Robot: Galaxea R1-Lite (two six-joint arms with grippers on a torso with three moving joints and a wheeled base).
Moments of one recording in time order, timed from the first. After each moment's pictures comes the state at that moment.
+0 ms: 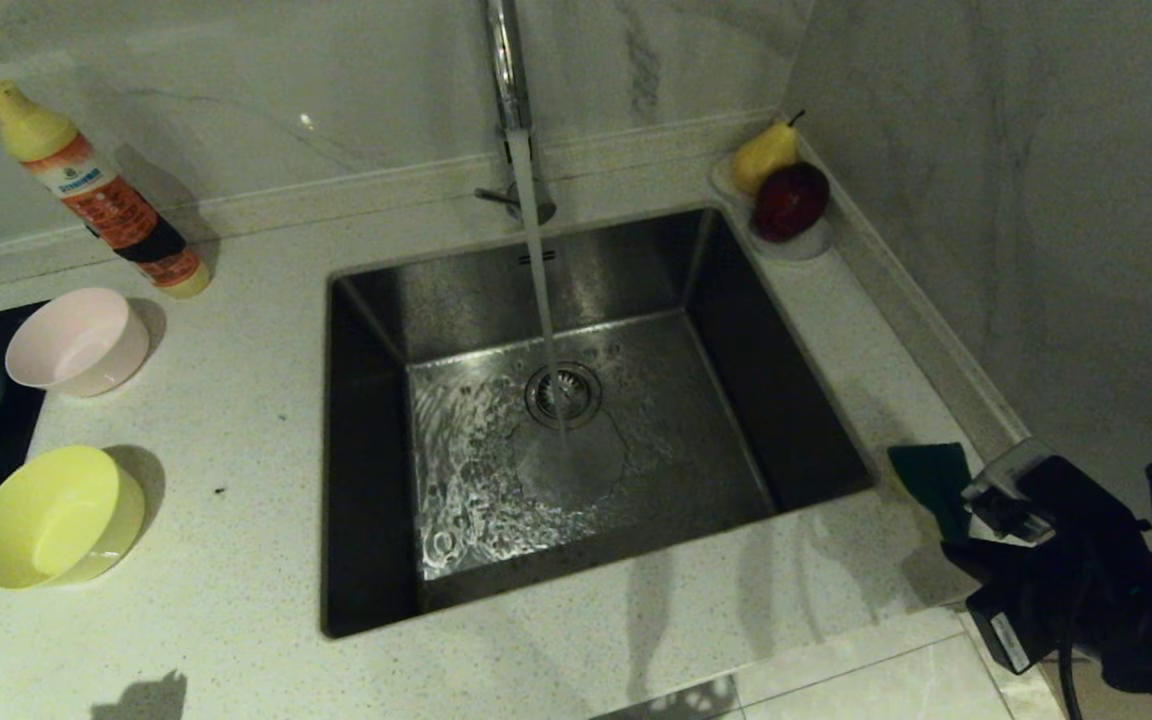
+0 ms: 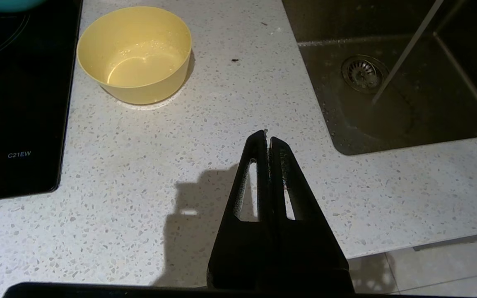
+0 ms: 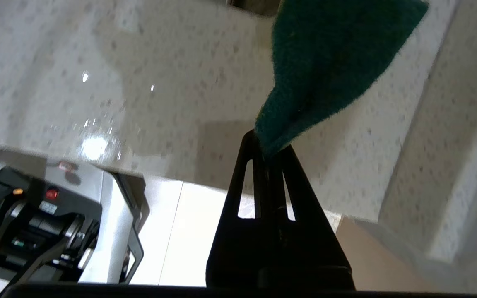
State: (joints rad) left arm 0.00 0.00 0.00 -0.12 0.03 -0.04; right arm 0.40 1.36 -0.45 -0.43 -0.25 -0.29
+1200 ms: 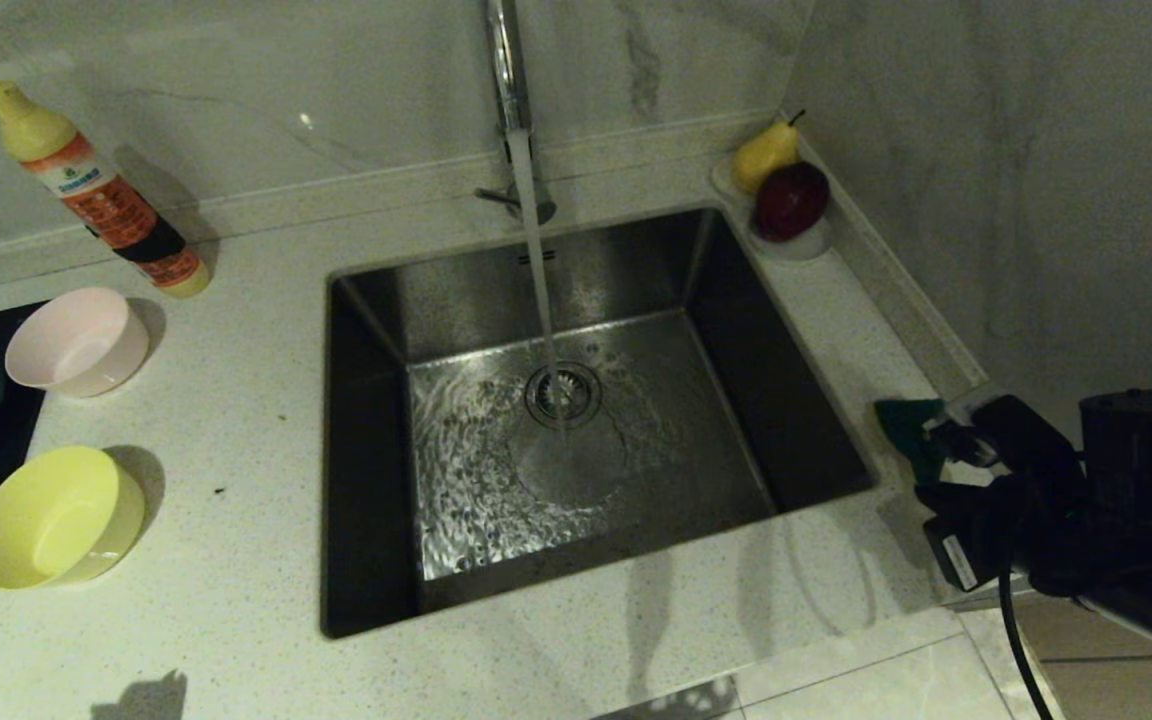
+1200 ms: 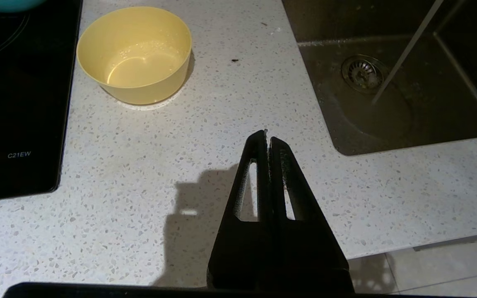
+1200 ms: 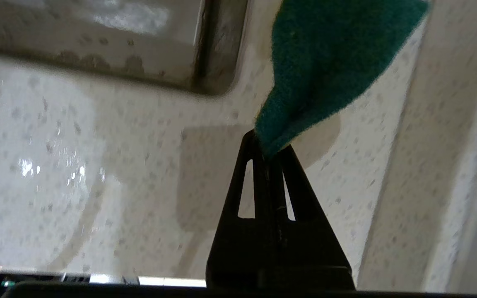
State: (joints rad) left arm 0.00 0.00 0.00 -0.12 0.03 -0.04; right arm 0.34 1.50 -0.58 -0.49 -0.25 -0.27
